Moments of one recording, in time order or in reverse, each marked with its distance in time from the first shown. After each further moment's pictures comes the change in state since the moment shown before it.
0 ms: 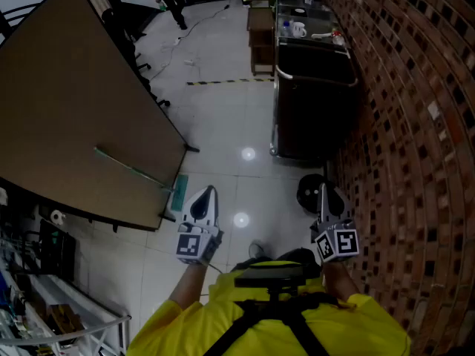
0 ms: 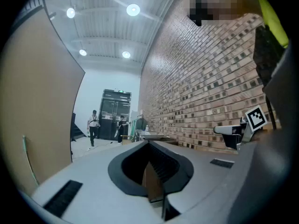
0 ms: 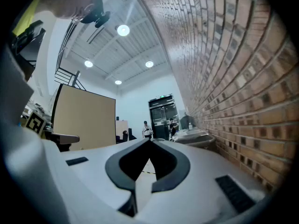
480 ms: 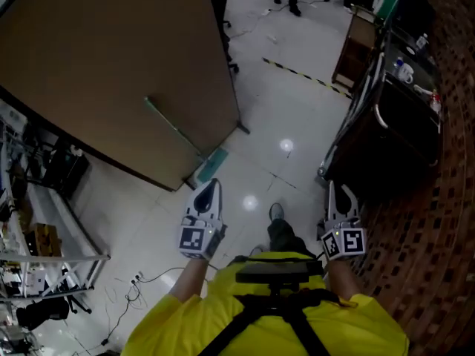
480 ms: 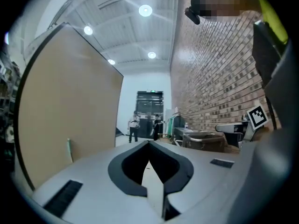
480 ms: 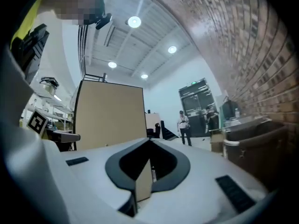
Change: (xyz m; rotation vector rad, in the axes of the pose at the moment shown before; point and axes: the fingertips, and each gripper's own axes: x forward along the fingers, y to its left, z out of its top) left arm 0.014 0.192 -0.019 -0.030 -0.002 0.408; right arm 0.243 0.109 -0.050 -0.014 0.085 0.394
